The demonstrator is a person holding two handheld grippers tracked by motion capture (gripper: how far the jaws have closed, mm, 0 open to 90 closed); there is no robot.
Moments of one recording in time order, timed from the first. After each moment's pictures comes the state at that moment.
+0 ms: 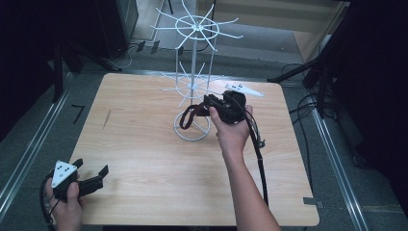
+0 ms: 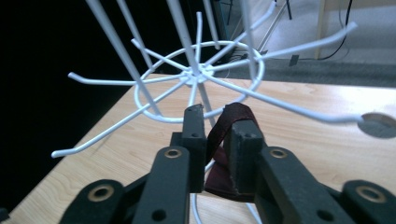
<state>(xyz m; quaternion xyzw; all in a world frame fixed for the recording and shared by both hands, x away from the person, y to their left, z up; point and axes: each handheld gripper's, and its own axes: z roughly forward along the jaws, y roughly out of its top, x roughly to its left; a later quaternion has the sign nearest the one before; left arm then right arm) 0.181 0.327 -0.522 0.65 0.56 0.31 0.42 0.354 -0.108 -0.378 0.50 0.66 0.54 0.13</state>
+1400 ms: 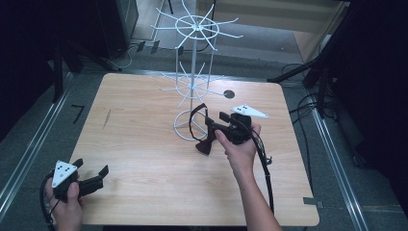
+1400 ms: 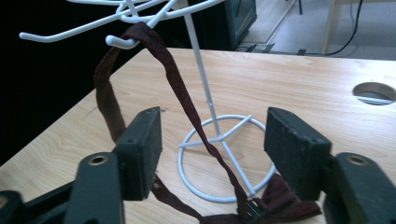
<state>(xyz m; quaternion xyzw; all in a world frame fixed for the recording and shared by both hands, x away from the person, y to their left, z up) 0.181 0.326 -0.522 0.65 0.56 0.31 0.41 0.325 -0.133 -0.423 0.47 0.69 0.53 0.14</state>
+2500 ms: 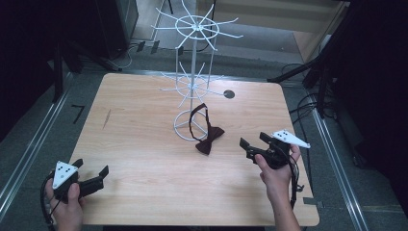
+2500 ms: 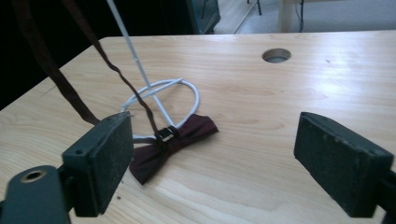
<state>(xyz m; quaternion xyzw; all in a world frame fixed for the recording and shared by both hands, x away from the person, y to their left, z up) 0.179 0.325 -0.522 0.66 0.55 0.31 0.41 0.275 -0.235 -0.459 0.51 0.67 0.51 0.18</state>
